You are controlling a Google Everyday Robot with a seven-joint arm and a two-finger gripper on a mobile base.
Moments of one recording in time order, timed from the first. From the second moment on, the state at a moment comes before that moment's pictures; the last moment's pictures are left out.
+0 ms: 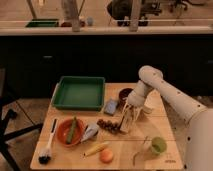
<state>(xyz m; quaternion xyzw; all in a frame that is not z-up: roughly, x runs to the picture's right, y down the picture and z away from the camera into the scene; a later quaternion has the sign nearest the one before) 0.129 0.150 0.803 -0.32 -0.45 -0.36 0.75</state>
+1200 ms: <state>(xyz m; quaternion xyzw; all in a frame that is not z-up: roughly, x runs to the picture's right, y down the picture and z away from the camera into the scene) 0.152 0.180 0.792 -0.36 -0.43 -0.33 0.76</state>
